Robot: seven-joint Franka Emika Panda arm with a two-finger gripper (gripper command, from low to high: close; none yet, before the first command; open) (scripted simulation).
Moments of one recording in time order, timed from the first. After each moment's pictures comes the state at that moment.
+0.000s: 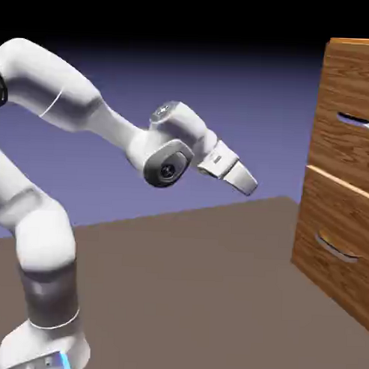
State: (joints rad) arm 0.04 -0.57 -0.03 -2.79 -0.05 3.03 0.70
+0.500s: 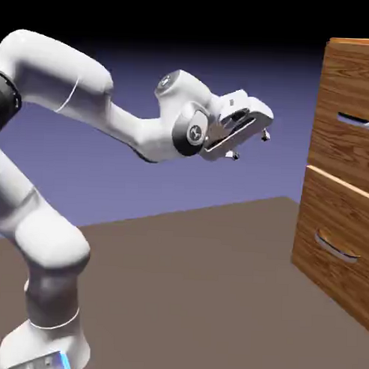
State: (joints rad) arm 0.43 -0.55 -0.39 -2.55 -0.70 2.99 0.17
